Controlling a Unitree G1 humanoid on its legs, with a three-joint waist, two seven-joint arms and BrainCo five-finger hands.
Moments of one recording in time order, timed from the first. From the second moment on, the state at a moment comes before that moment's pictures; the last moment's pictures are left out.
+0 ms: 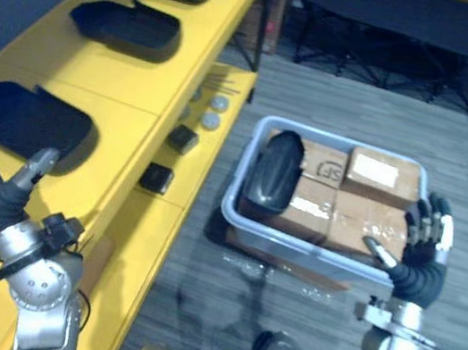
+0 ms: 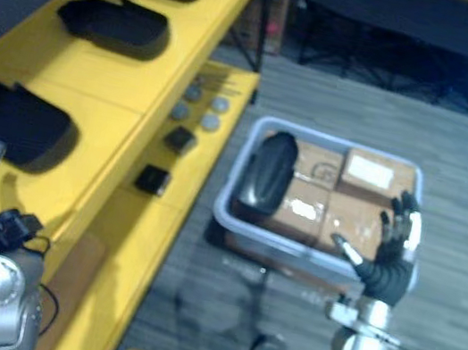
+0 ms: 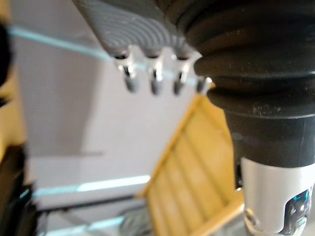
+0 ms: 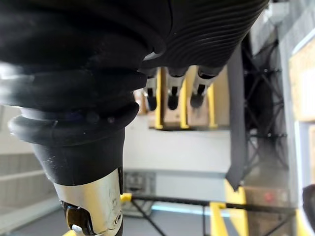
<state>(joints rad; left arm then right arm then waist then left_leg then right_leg) 0.11 0.07 0.28 -0.43 -0.07 -0.43 0.57 0.17 -0.12 -0.11 -0.21 0.14 -0.42 -0.08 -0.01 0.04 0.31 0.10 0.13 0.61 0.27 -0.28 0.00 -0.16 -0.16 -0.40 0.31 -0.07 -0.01</state>
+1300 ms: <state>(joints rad) 0.18 0.07 -0.10 0.61 -0.19 -0.13 0.14 -0.67 -0.52 -0.12 0.82 0.36 -0.15 -0.10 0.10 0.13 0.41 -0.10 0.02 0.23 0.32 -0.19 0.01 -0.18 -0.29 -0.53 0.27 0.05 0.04</state>
